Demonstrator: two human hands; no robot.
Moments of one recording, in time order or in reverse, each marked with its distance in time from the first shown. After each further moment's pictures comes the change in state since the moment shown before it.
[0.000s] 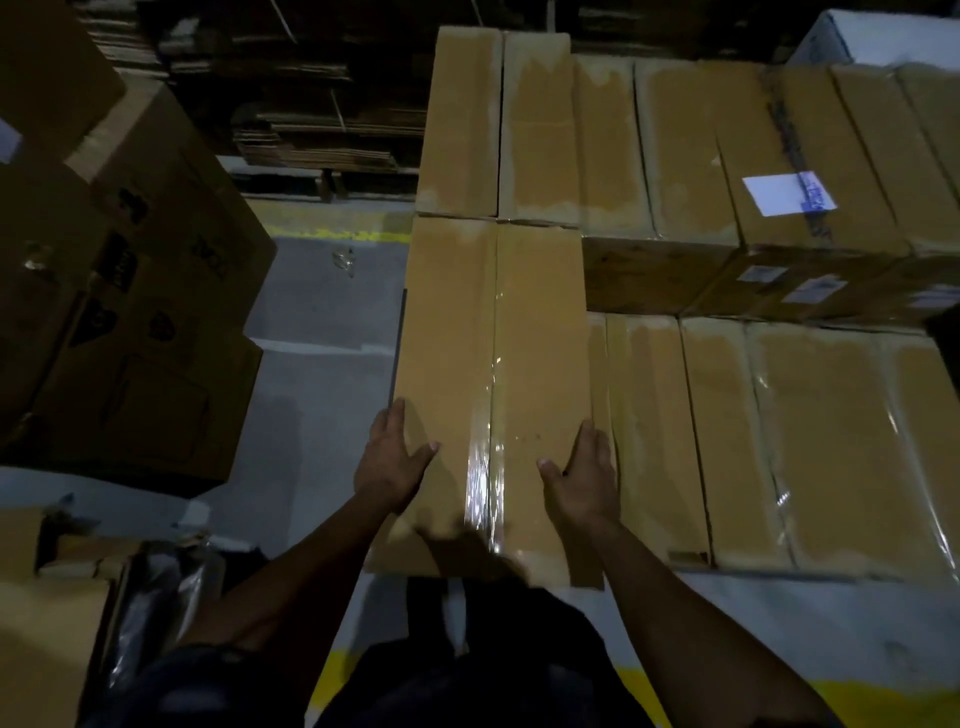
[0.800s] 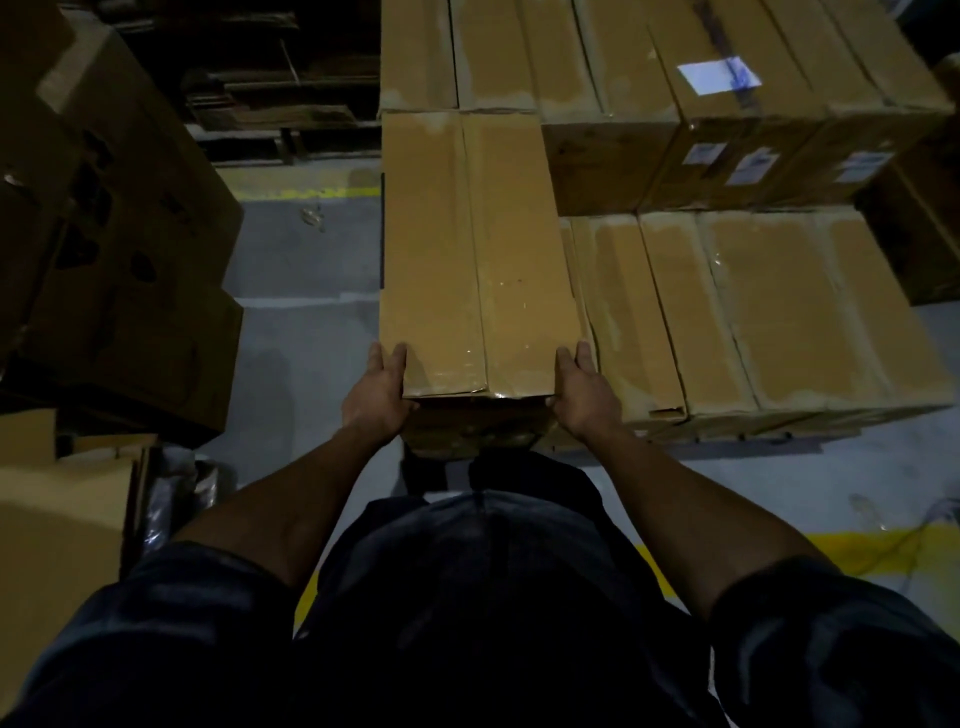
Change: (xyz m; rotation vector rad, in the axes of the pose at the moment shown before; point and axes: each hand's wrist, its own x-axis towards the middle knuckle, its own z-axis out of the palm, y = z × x) left_hand -0.097 -0.077 0.026 0.415 -0.053 0.237; right_hand -0.089 0.082 0.038 -0.369 0.010 -0.185
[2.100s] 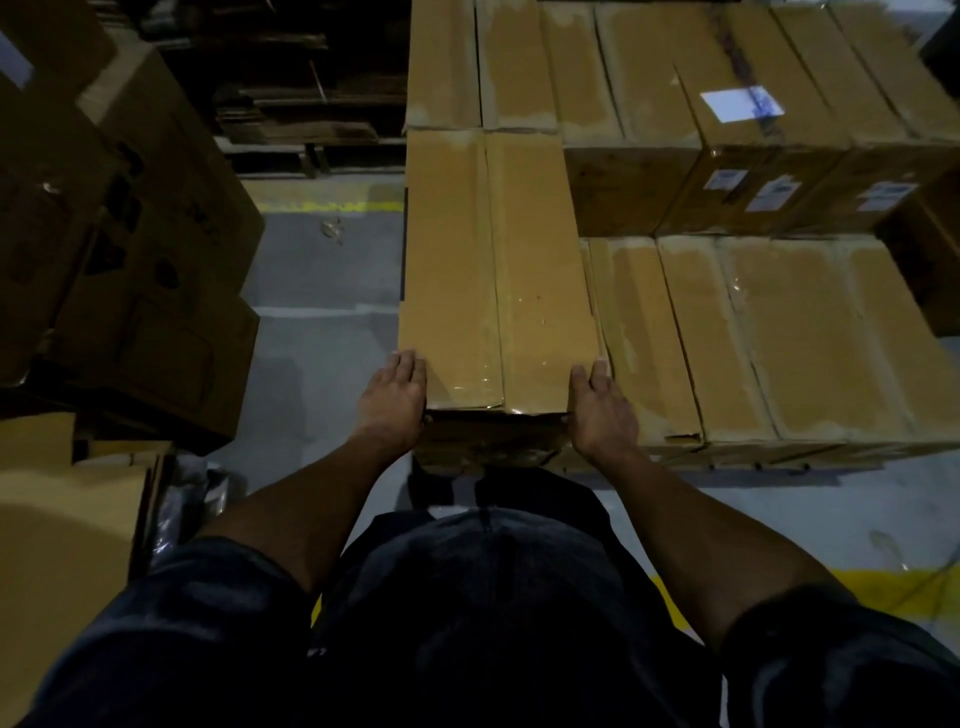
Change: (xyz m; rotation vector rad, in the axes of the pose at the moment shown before) left_hand 0.001 0.008 -0.016 0.370 0.046 0.145; right_hand 0.006 -0.008 0.002 -0.189 0.060 -0.014
